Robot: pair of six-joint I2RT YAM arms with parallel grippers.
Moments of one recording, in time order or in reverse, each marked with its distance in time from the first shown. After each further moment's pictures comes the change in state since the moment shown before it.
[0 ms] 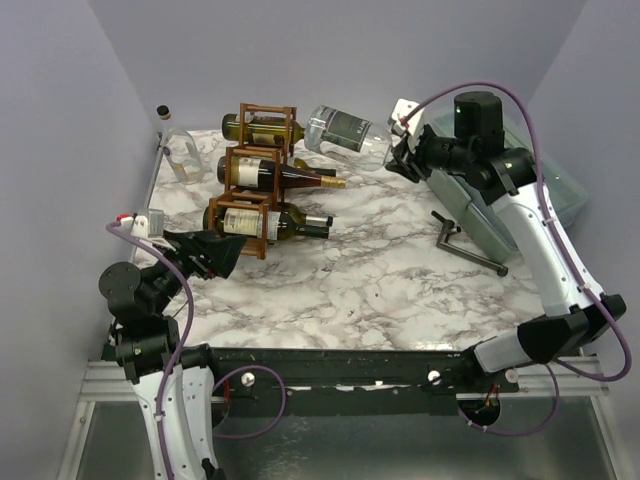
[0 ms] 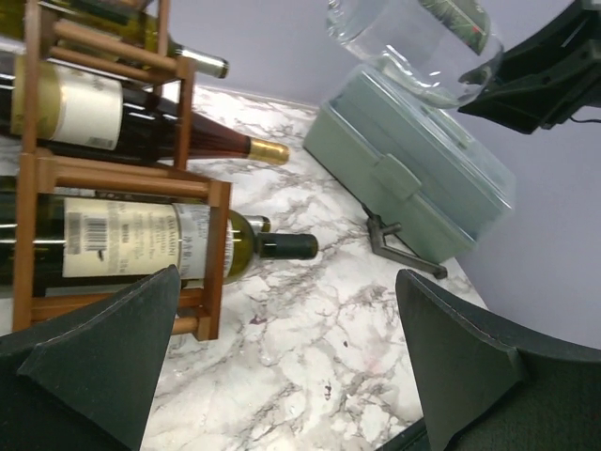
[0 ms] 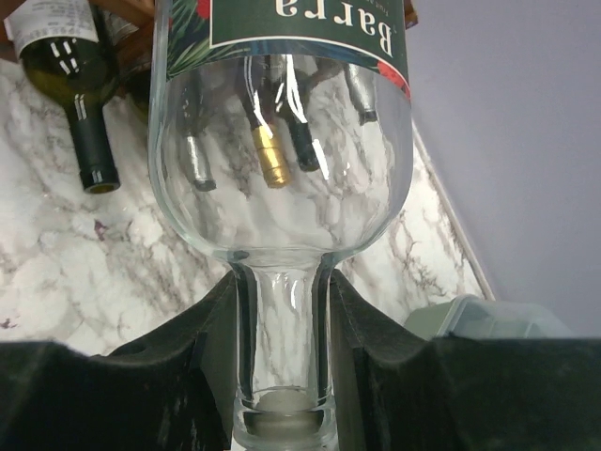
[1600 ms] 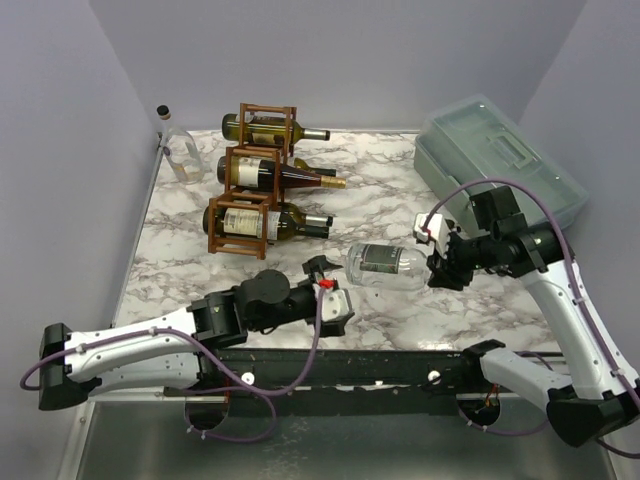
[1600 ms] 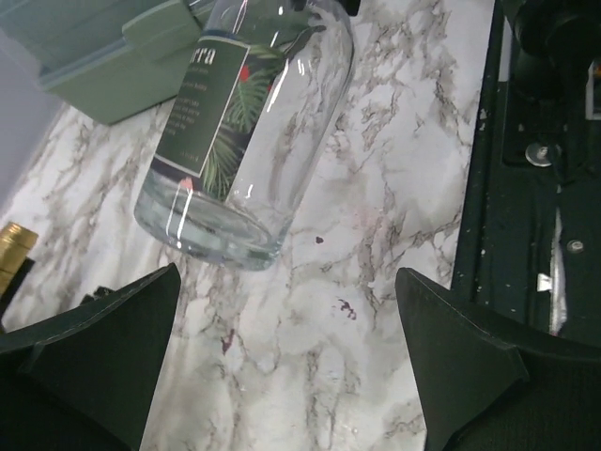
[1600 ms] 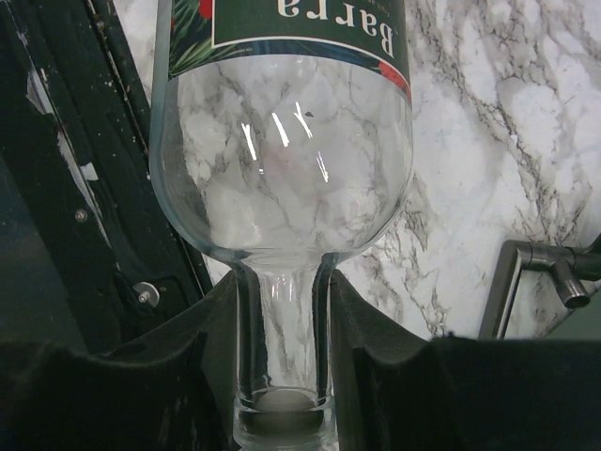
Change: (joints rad) left arm -1.524 0.433 -0.029 0.187 -0.830 0.911; right arm -0.063 -0.468 -0.531 -0.537 -0.030 -0.145
